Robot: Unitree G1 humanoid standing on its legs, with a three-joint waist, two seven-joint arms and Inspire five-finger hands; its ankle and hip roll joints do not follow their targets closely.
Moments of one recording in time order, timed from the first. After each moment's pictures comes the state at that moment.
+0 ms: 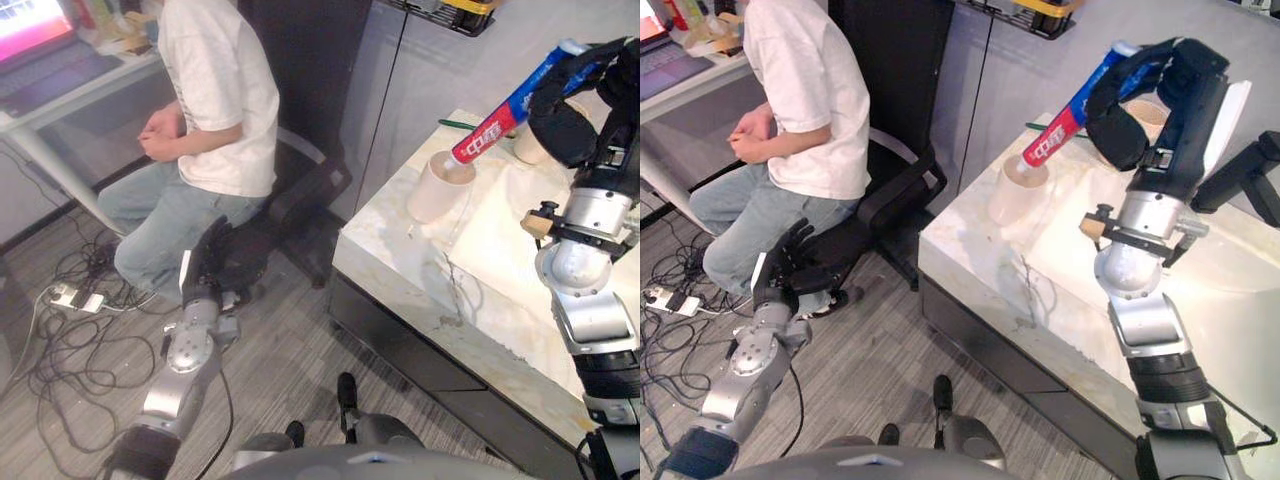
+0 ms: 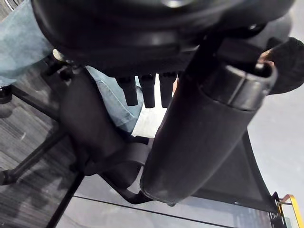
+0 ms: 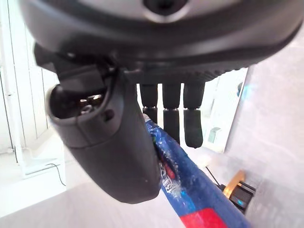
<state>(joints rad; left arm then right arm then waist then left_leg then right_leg) 0.09 0.41 -0.20 0.01 -0.46 -0.09 0.39 -0.24 -0.69 -0.01 -0.13 0.06 -0.26 -0.65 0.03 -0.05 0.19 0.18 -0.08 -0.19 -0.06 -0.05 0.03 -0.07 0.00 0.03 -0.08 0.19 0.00</state>
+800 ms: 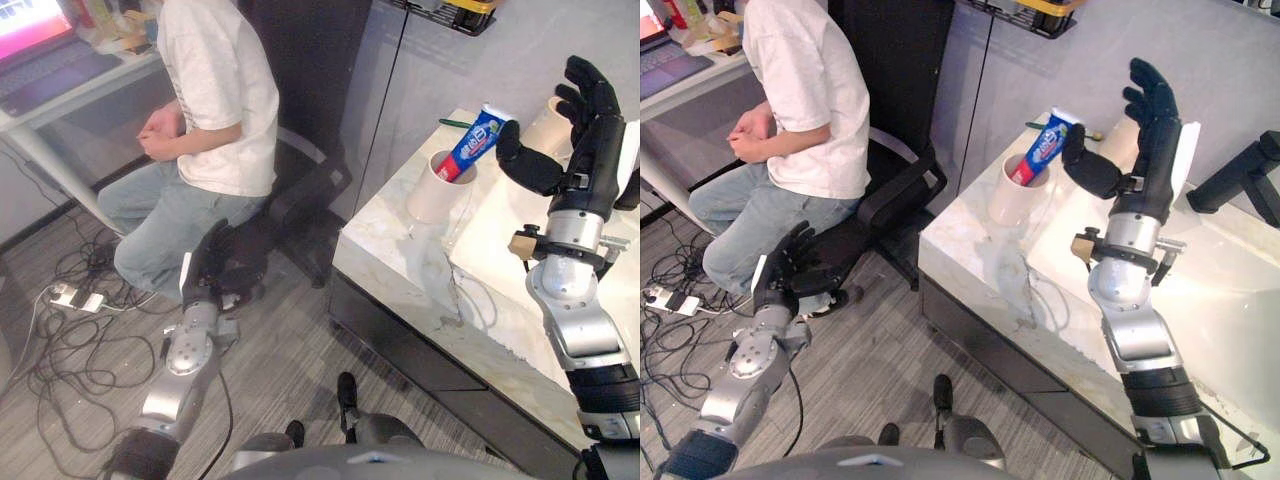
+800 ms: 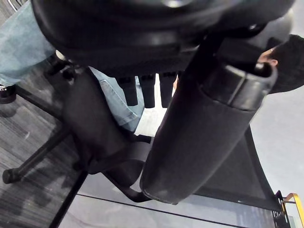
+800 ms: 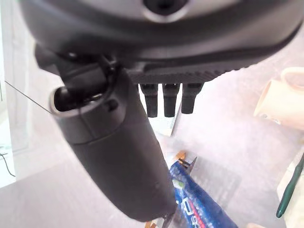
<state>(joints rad) 0.09 0.41 -0.20 0.01 -0.46 -0.09 0.38 -0.20 -0.66 0.00 -0.12 0.11 -0.12 -0.58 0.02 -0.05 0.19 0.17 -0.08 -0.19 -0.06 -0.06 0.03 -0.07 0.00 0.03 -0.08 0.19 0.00</state>
